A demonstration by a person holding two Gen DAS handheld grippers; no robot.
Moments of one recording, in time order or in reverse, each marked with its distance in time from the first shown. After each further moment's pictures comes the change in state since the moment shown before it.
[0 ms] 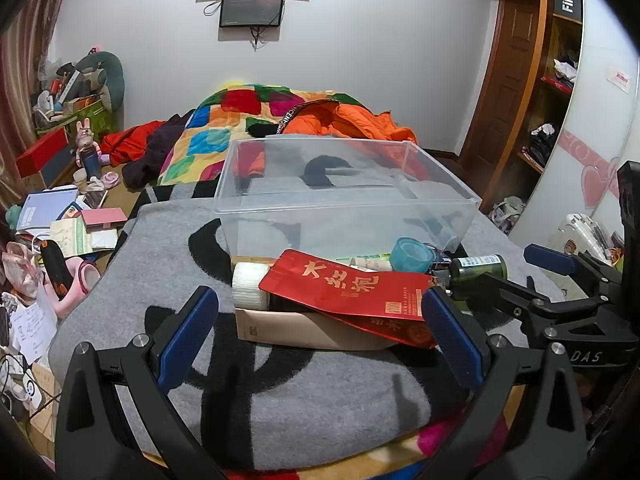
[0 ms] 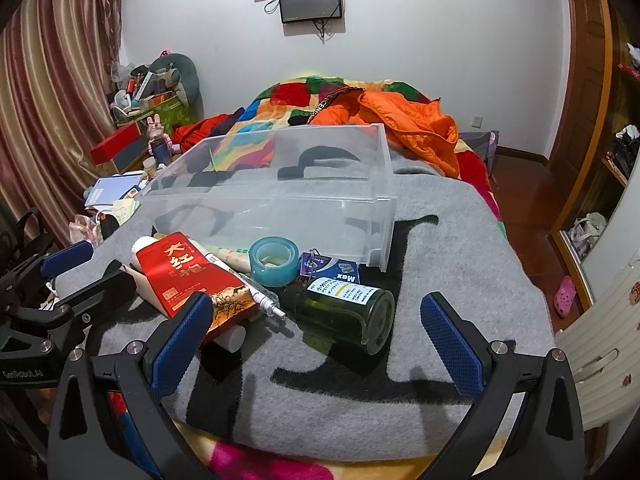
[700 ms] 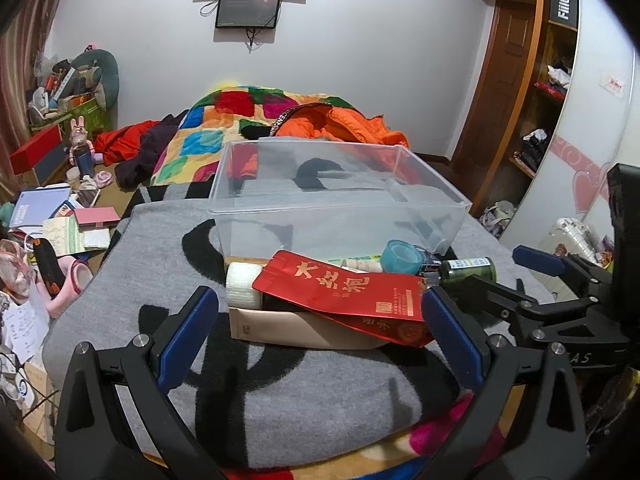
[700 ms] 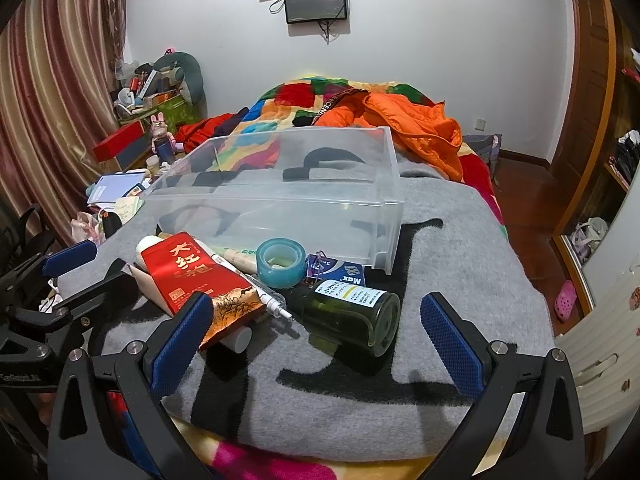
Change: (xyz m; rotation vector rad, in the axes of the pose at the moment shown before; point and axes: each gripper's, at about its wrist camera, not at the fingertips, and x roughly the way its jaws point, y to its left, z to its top) left arm -0.004 0.000 -0.002 -0.012 -0.015 -0.042; right arm -0.001 0.004 0.002 -0.013 0.001 0.005
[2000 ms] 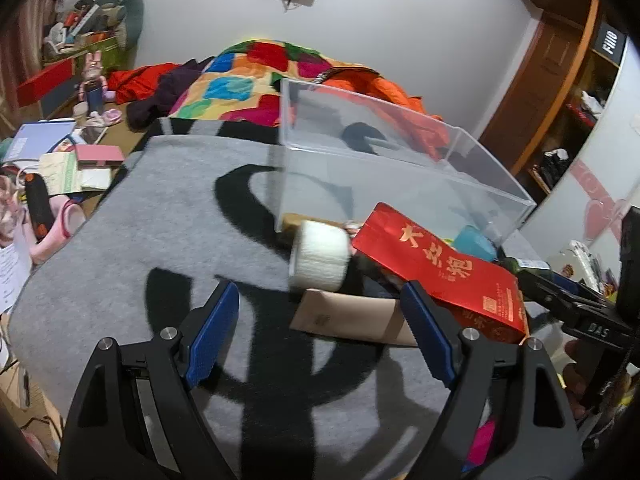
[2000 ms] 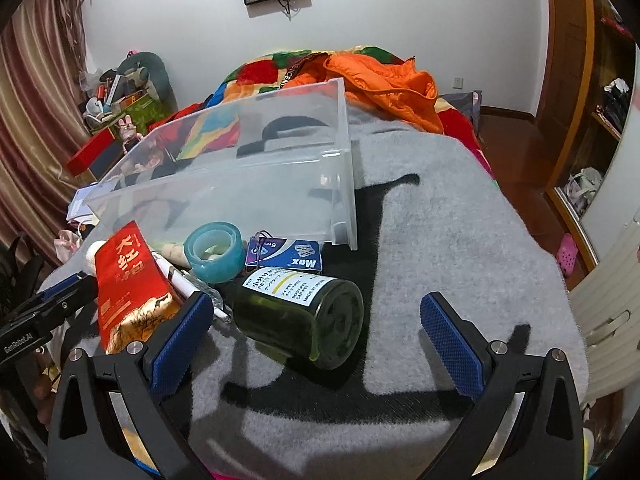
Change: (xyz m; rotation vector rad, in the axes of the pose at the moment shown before) left arm 0.050 0.063 -0.019 -0.162 0.114 -0.014; right arm 0.043 -0.036 -0.007 0.135 0.088 -0.031
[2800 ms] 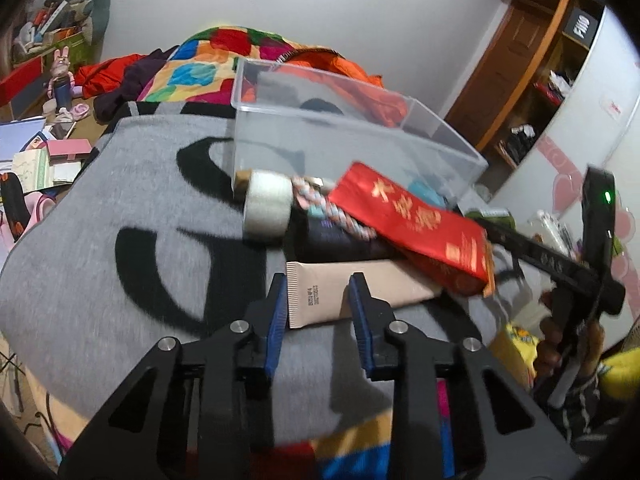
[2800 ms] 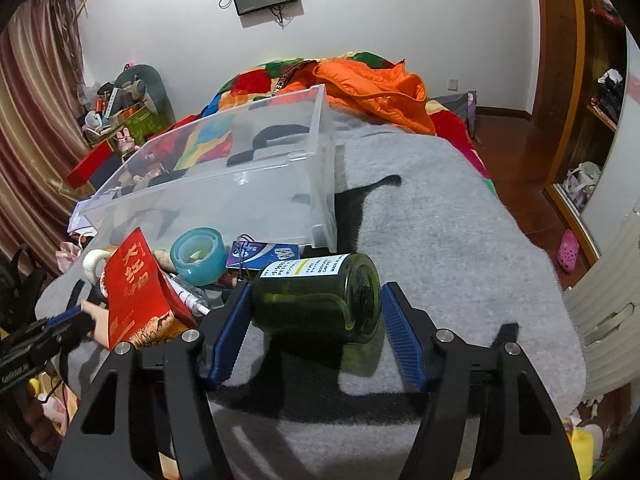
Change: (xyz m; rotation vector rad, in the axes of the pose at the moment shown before) left arm -0.021 -0.017 -0.026 0.060 0.078 -0.108; right arm -0.003 -0.016 -0.004 0.035 -0.027 0.007
